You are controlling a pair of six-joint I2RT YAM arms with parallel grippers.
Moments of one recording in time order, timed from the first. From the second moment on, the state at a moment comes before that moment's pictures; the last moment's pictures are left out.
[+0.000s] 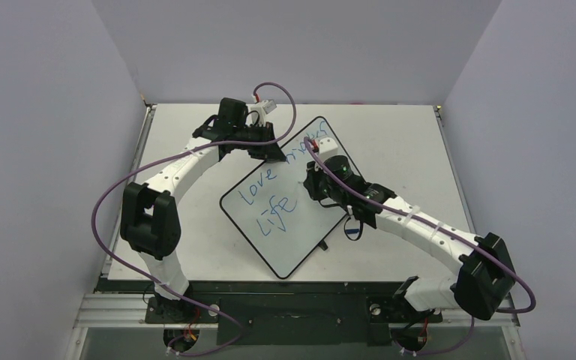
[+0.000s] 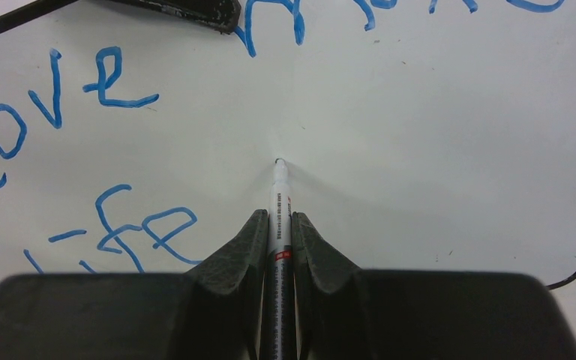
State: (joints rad) left arm -0.40 1.79 1.52 -0.46 0.66 -0.27; right arm 0.75 1.33 0.99 -0.21 0.13 0.25
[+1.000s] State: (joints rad) left arm -0.40 1.79 1.52 -0.46 0.66 -0.26; right arm 0.75 1.23 0.85 -0.26 0.11 0.34
